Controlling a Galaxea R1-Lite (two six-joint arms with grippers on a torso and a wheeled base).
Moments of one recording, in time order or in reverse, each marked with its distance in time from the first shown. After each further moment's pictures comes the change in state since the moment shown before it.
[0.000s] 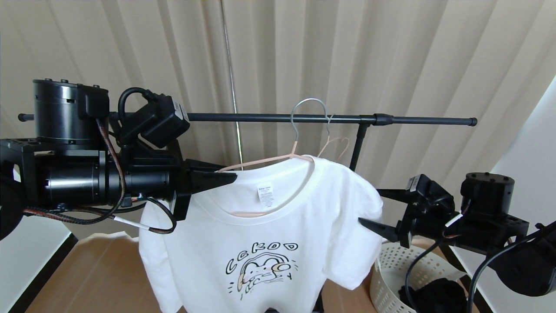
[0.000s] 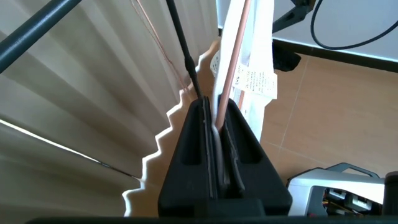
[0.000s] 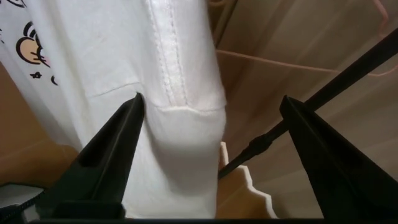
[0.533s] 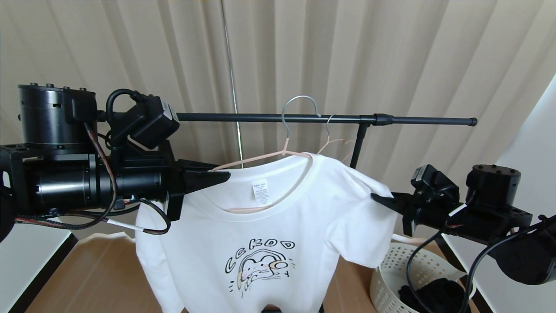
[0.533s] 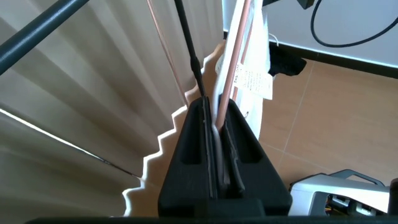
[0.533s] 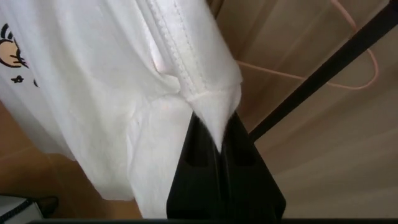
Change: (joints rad) left arm 0.027 -0.021 0.046 -0.050 0.000 -0.021; right arm -0.058 0.005 -0.058 0.009 -0.001 0.003
